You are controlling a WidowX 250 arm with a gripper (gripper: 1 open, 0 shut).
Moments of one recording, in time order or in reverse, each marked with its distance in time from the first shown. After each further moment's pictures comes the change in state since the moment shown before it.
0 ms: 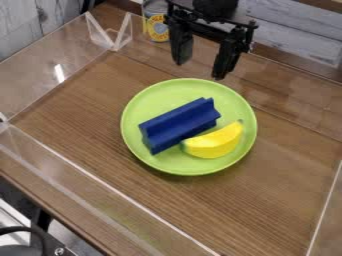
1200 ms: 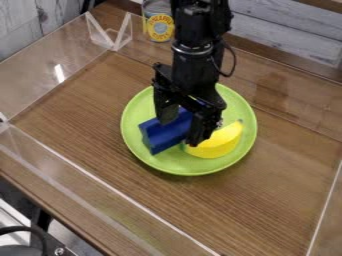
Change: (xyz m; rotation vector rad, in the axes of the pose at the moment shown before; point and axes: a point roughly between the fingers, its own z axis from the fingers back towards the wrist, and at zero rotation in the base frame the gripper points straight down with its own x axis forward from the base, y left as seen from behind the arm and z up) arm -0.037 -0.003 -0.066 -0.001 0.009 -0.222
